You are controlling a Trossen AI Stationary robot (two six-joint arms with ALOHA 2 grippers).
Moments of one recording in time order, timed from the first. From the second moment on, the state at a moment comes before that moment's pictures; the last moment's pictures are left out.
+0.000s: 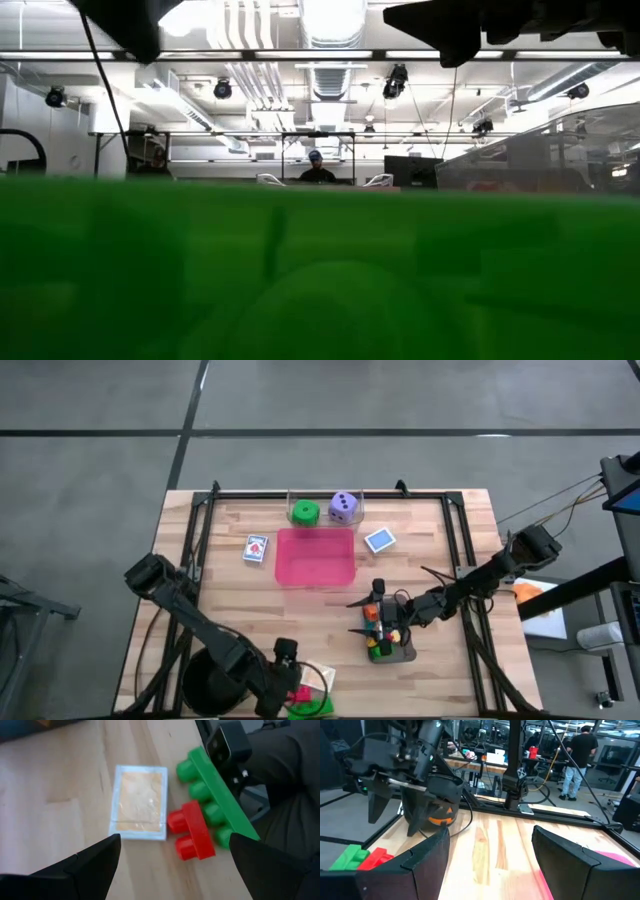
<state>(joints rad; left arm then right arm) -0.71 1.85 1.36 -0.55 -0.21 -0.40 0.47 1.50 0.53 0.92 0.41 -0.08</state>
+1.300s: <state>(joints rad) -0.72 2.00 1.35 -0.43 -0.13 -0.44 0.47 1.50 0.53 0.90 0.43 -0.06</state>
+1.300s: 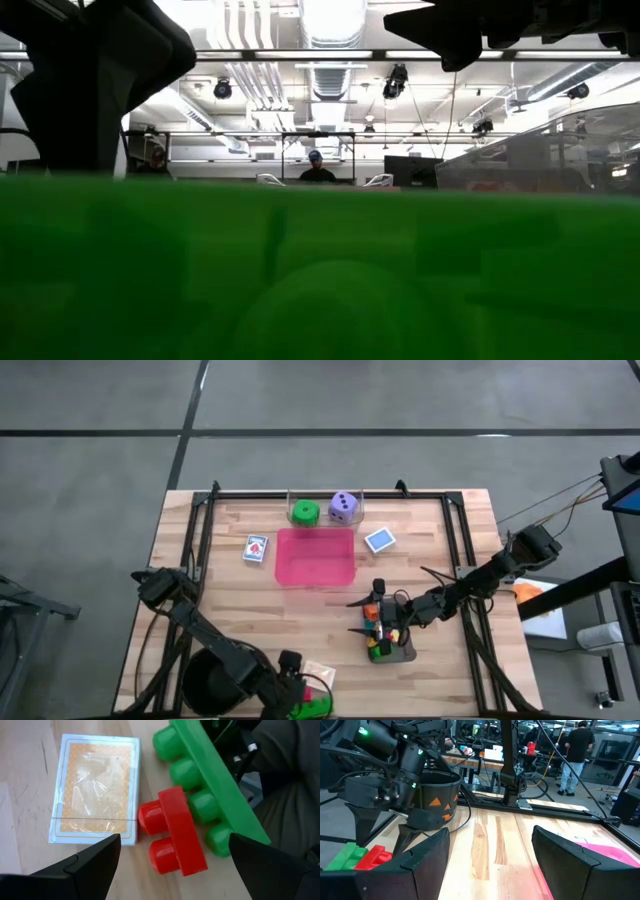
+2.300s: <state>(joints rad) -0.65 2.00 1.31 -0.65 -0.34 -0.48 0.47 1.50 0.53 0.90 0.43 -0.06</state>
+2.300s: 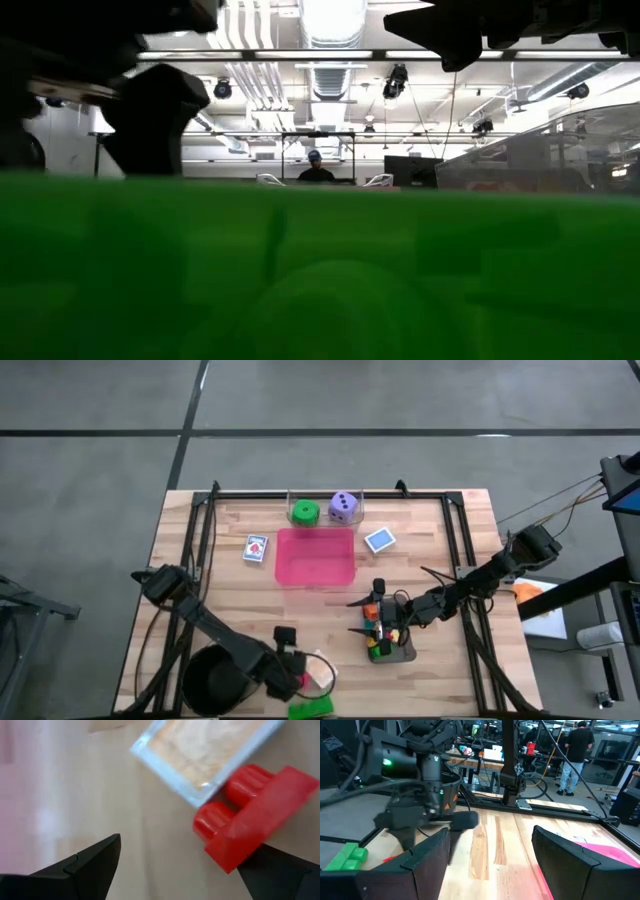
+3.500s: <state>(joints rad) -0.72 1.88 1.32 -0.39 -0.11 -0.59 0.47 1.50 0.53 0.90 0.43 -0.04</state>
